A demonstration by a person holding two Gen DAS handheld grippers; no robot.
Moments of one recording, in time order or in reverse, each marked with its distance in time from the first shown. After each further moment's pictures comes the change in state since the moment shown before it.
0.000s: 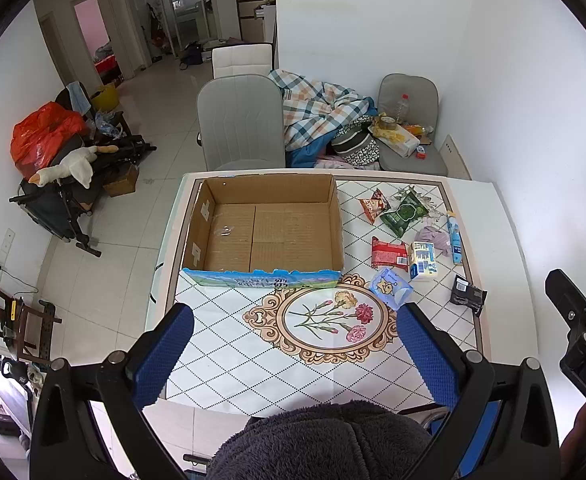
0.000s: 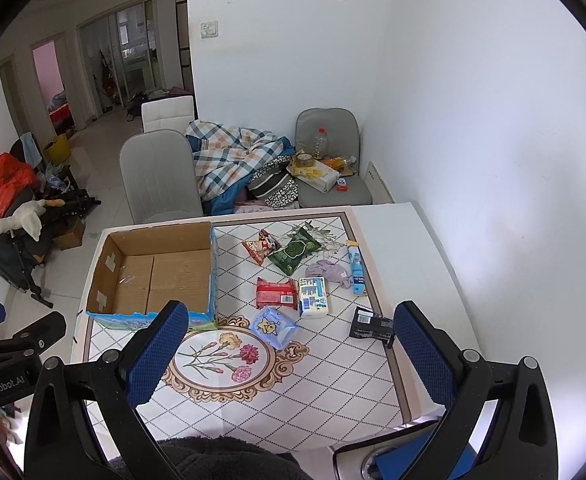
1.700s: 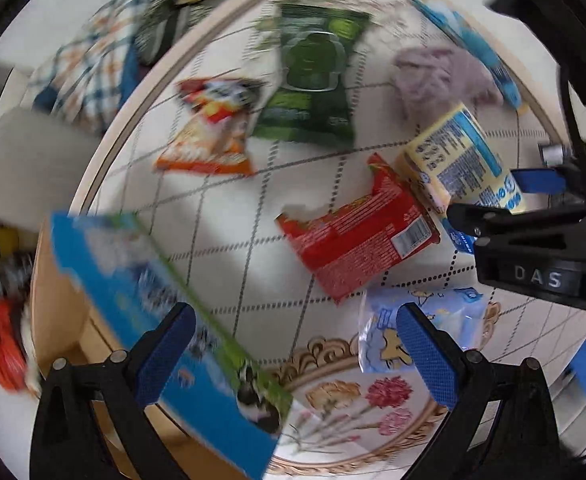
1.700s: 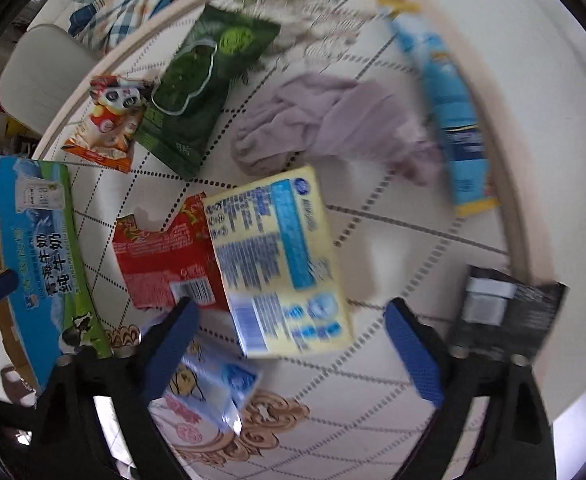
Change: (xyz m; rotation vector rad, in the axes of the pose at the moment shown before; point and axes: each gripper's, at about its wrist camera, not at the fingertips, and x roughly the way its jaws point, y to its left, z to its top) left arm 0.437 -0.232 0.047 0.825 0.475 -0.007; right arm 0.549 -0.094 -0.076 0.236 0.775 0.168
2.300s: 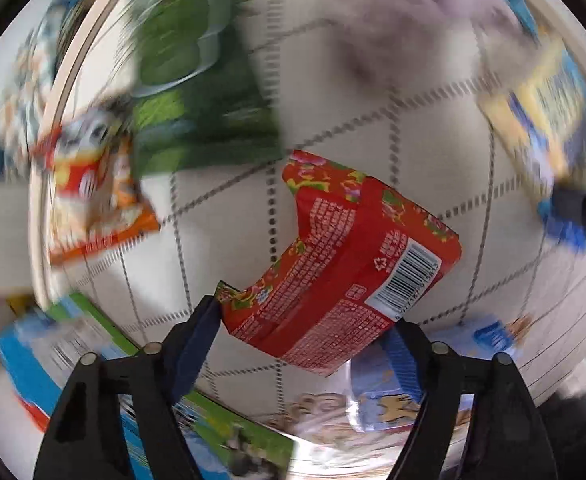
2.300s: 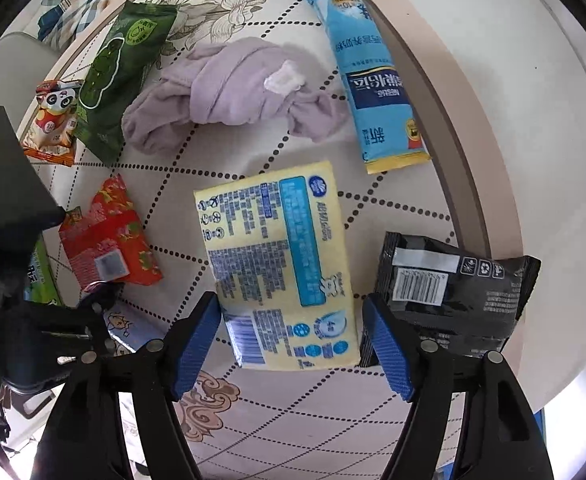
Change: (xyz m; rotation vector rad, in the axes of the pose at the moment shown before) left arm 0.072 -0.025 0.052 0.117 0.173 -0.030; right arm 0.011 -0.048 -0.017 0.083 0.030 -0.038
